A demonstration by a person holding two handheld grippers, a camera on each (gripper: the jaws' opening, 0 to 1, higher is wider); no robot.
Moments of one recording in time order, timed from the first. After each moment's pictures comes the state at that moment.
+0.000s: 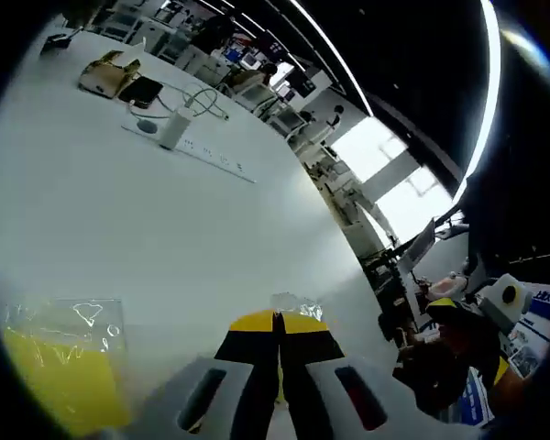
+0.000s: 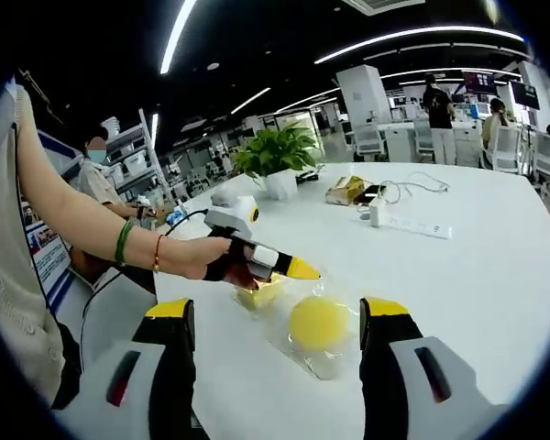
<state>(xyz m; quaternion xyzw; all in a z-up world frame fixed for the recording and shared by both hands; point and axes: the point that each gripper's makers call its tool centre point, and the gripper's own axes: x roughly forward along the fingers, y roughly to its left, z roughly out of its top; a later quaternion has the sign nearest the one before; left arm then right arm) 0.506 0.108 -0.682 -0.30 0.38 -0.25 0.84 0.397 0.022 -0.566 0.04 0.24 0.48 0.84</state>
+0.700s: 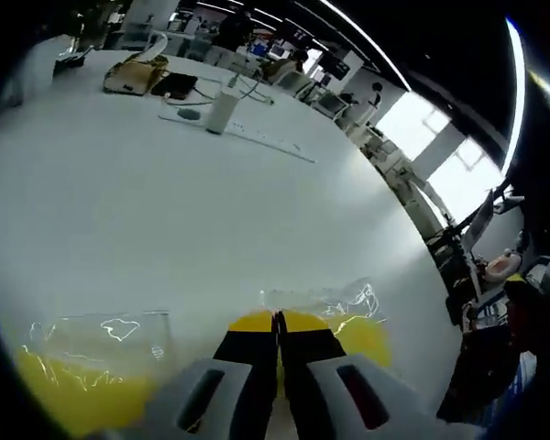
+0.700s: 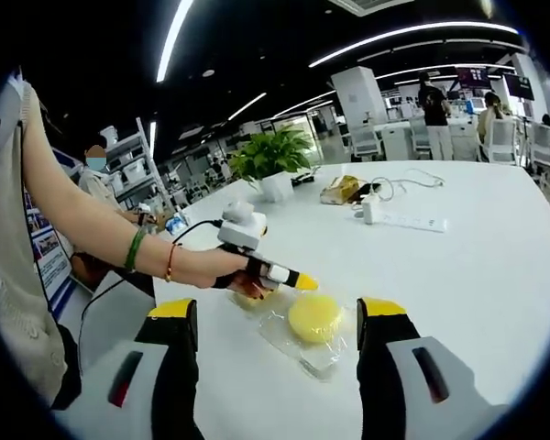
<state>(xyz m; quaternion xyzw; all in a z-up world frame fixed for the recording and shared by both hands) 0.519 0.122 -0.727 -0.19 0.41 -0.20 0.87 0.403 0.010 -0.575 0.06 0.23 0.47 0.85</state>
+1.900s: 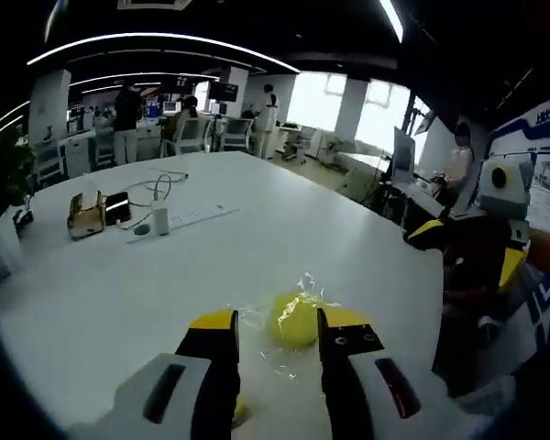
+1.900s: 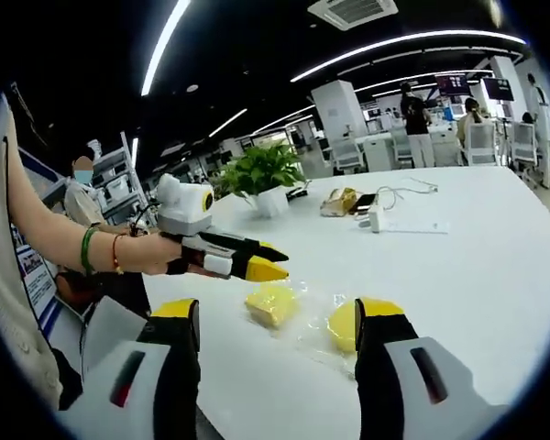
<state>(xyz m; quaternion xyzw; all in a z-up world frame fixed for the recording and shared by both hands) 0.425 0.166 -0.591 -0.02 0.26 -0.38 0.89 0.358 0.083 -0.549 0.09 0.20 0.43 0.88</state>
